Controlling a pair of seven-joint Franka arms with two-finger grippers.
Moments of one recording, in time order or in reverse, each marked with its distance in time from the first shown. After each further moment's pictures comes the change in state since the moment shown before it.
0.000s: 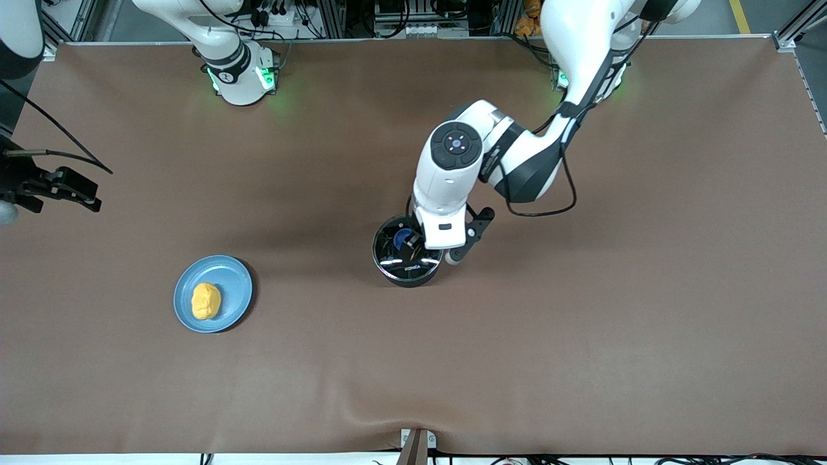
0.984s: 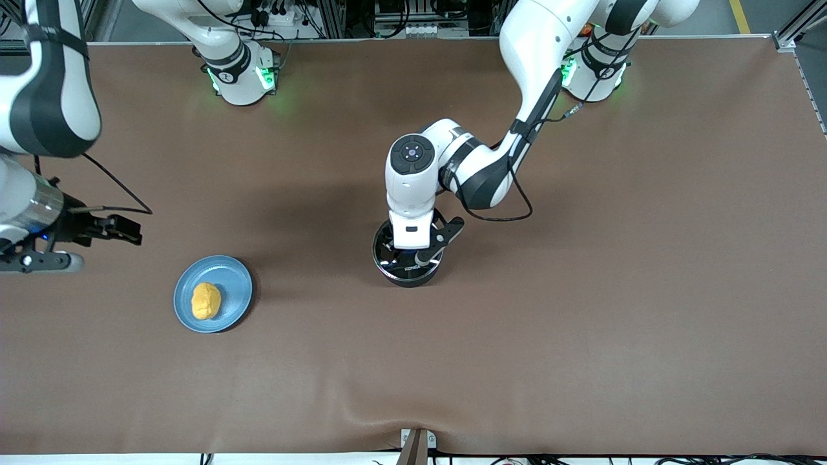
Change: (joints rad) left arm -0.150 0.120 0.112 0.009 0.033 0.100 0.037; right arm 0.004 0.148 0.011 -0.097 0.001 0.186 0.000
